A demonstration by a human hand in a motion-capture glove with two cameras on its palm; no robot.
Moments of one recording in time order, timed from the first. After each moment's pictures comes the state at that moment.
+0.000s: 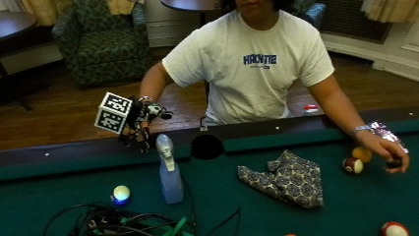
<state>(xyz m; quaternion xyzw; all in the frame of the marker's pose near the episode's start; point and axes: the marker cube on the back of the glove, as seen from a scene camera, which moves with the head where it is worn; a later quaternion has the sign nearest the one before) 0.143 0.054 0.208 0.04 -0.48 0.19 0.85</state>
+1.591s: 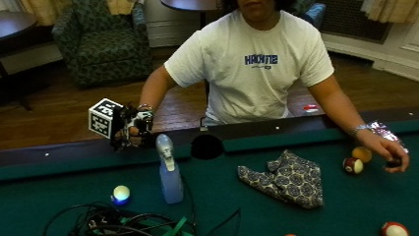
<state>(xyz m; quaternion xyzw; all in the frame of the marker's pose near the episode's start) 0.177 0.045 0.220 0.20 -0.53 0.29 0.77</state>
